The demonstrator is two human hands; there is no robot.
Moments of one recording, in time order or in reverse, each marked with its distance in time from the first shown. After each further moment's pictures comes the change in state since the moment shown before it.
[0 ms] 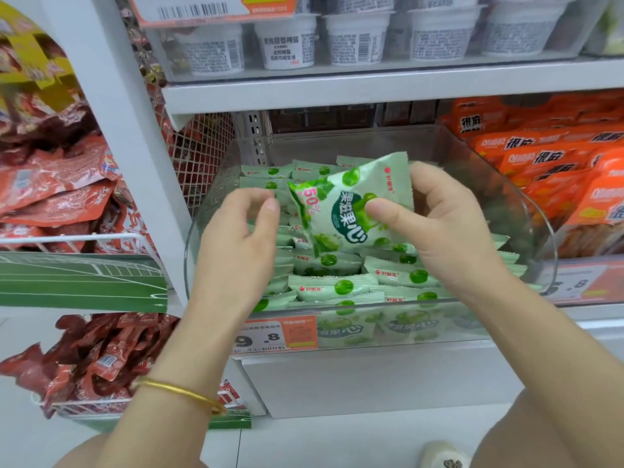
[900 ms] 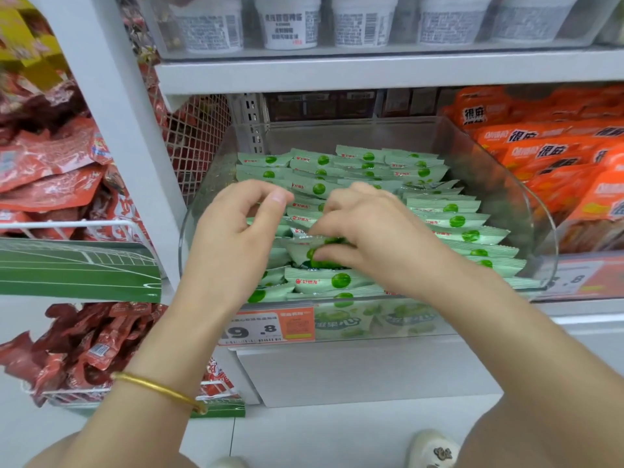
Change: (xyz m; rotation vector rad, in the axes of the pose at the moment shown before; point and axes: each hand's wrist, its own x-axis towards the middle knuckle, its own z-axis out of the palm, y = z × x) left_hand 0.000 -0.003 -0.006 0.060 -0.067 0.108; right_hand 0.011 -0.007 0.031 -0.874 -0.505 -0.291
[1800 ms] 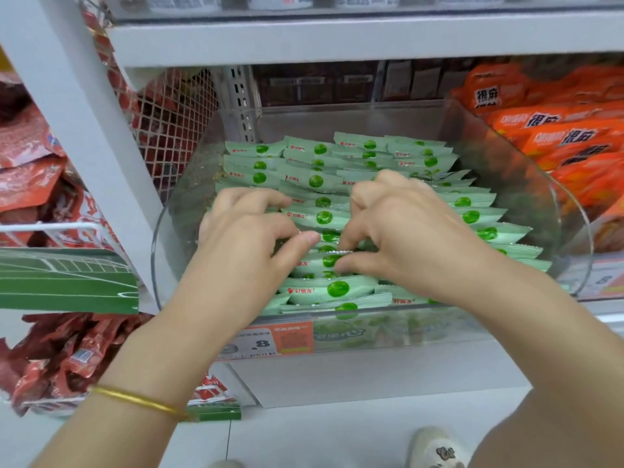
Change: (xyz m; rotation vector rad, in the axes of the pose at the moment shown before) left_hand 0.013 -0.031 0.019 0.429 -0.191 0.257; right_hand -0.006 0.010 -0.008 -0.139 -0.128 0.123
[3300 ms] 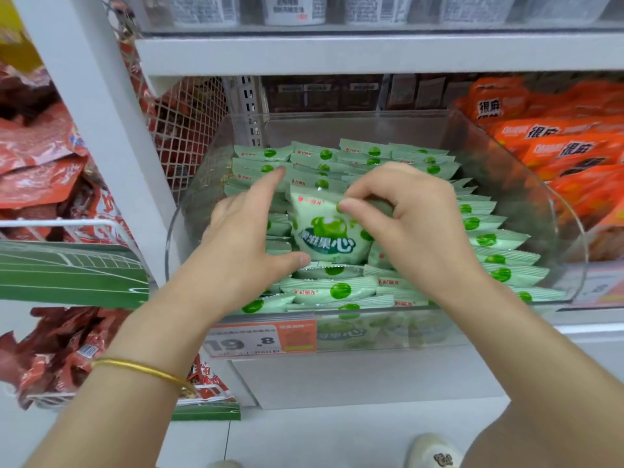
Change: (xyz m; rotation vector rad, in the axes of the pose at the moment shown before) left_hand 0.003 -0.001 -0.016 -0.150 -0.170 -0.171; right_hand 0.009 0.005 0.019 0.433 0.545 0.107
